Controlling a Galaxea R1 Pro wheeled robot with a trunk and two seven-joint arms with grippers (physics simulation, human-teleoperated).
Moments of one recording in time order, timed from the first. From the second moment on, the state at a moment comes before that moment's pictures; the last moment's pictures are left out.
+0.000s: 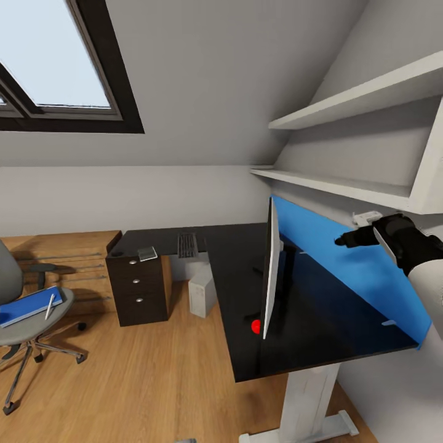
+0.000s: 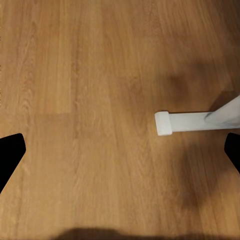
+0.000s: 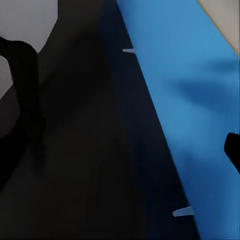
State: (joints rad) left arm -0.07 0.06 -0.80 -0.96 0.74 -0.04 0.55; right arm -1.29 -0.43 0.29 -0.54 0.05 0.71 0.35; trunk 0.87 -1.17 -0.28
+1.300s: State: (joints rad) left arm -0.07 0.07 -0.80 -0.96 0.74 -0.04 0.55; right arm -1.03 -0.34 0.29 0.02 -0.40 -0.10 0.35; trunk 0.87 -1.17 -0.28
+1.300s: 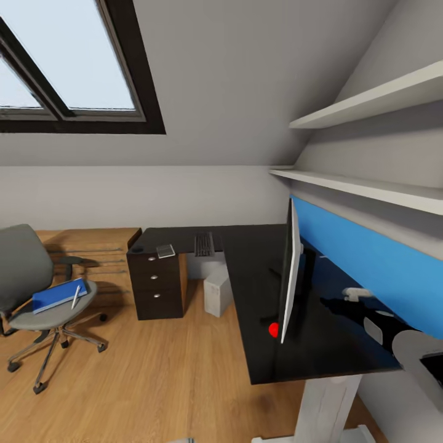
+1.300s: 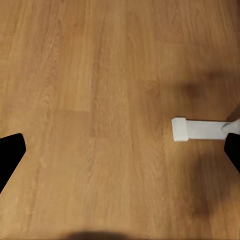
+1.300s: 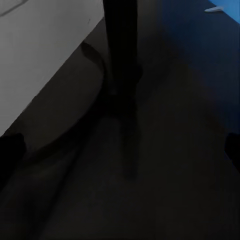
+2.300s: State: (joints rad) left arm -0.07 0.07 -0.78 -0.96 0.73 -0.13 0.57; right arm -1.01 -0.33 0.29 0.02 -0.40 -0.12 0.36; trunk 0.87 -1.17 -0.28
